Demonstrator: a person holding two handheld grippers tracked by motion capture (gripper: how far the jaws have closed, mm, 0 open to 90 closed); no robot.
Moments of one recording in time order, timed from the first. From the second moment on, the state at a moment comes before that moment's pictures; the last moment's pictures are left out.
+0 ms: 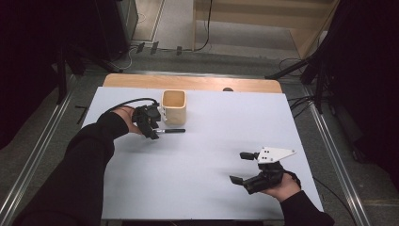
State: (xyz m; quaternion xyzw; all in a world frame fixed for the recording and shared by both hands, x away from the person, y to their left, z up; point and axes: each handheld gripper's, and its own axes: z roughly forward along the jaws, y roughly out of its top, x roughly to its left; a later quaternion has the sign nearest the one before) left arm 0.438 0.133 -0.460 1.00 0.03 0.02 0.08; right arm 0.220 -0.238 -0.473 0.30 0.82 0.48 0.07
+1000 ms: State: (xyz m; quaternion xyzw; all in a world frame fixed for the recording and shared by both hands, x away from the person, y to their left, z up) left arm 0.435 0.123 -0.470 1.00 0.00 0.05 0.06; right arm 0.220 -0.238 -0.473 0.30 0.82 0.48 0.07
